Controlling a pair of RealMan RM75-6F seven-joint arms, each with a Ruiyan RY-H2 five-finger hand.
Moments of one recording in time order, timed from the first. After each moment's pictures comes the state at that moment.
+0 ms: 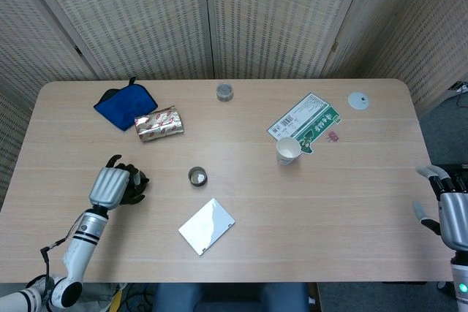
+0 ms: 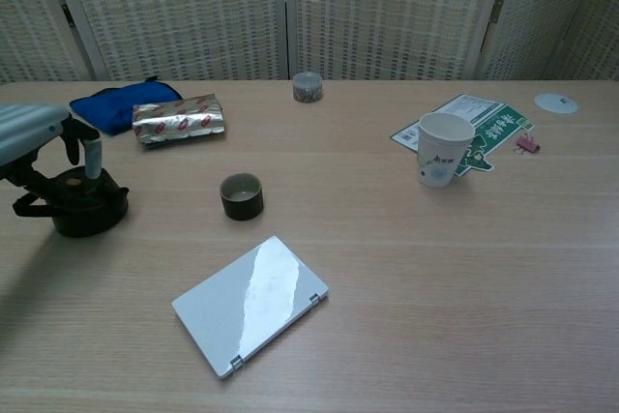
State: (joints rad) left arm -0.48 -1.53 -0.16 -1.31 1.34 1.11 0.26; right arm 0.08 -1.03 0.04 -1.78 -1.41 1.61 -0.20
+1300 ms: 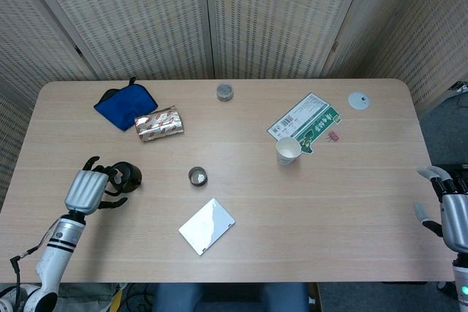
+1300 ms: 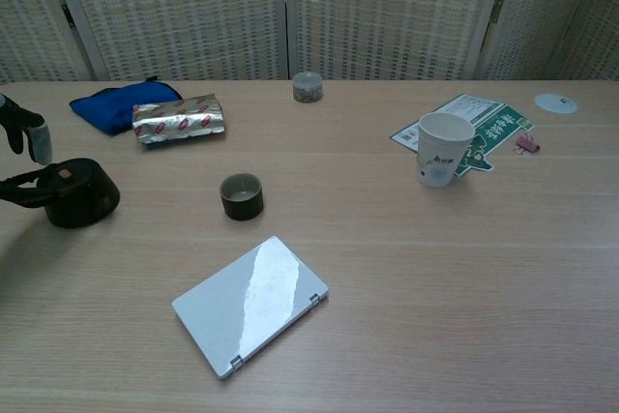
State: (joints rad) left arm -0.44 -1.38 -0.09 -1.41 1.35 1.17 0.26; right arm 0.04 -1.02 0.08 -1.78 -1.45 1.60 -0.18
